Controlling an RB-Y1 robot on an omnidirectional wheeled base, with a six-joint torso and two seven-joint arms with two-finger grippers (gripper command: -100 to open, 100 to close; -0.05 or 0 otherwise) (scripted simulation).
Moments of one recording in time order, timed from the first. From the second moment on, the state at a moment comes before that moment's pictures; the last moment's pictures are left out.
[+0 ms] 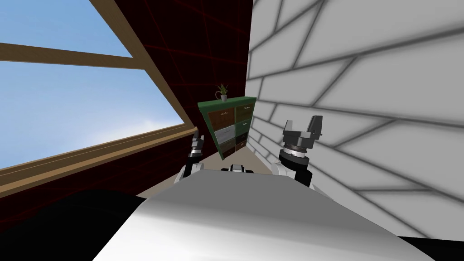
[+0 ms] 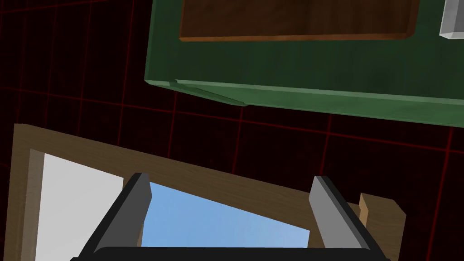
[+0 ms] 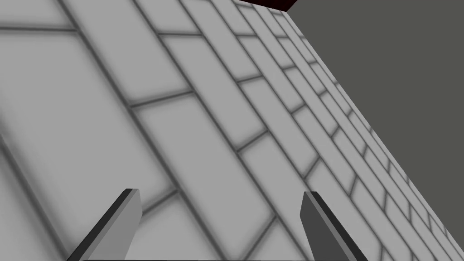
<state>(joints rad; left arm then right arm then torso) 0.45 0.14 0.12 -1.96 0.05 -0.47 0.06 0.46 0.02 0.00 -2.32 -0.06 -0.63 0.04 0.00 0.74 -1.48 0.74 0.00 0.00</state>
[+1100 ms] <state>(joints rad) 0.36 0.16 0.17 -1.73 0.09 -0.45 0.05 0.46 0.02 0.00 -2.32 -0.06 -0.63 0.04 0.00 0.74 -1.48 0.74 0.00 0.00</state>
